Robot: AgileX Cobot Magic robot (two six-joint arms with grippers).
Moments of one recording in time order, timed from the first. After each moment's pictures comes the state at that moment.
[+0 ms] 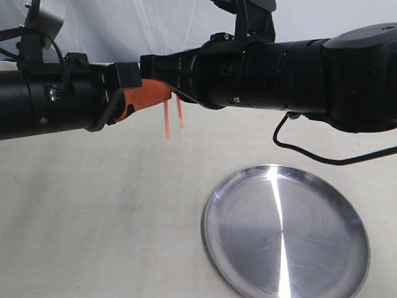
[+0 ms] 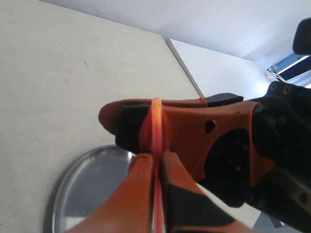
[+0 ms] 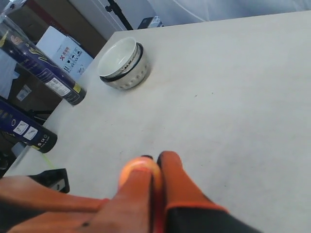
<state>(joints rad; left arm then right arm) -0.43 1.21 -0.68 -1.78 0.45 1.15 0.78 1.44 -0.94 1.66 0.13 -1.14</state>
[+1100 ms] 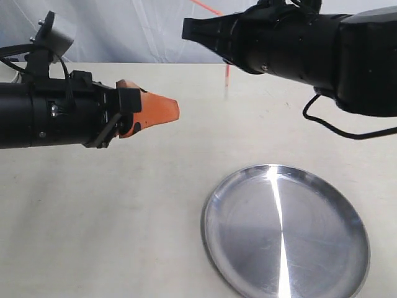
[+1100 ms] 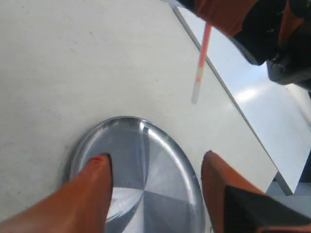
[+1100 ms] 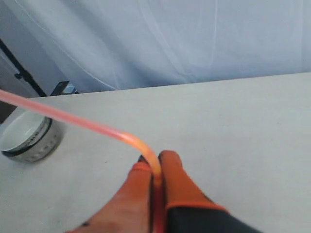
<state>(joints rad) -0.38 1.22 -0.67 -1.61 0.51 1.05 0.75 1.42 -0.96 1.71 -0.26 -1.26</state>
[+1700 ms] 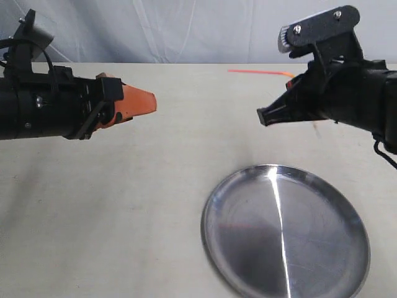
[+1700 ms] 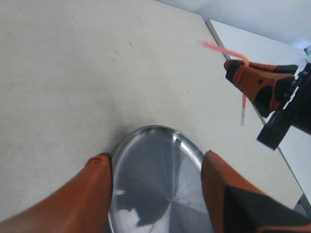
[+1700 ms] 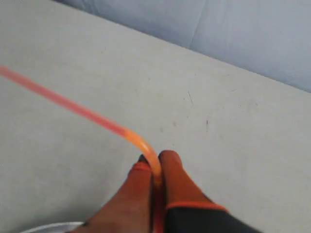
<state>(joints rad) -0.28 1.22 -0.67 -1.53 0.51 0.96 0.57 1.36 -0.73 1.74 -0.31 -1.83</state>
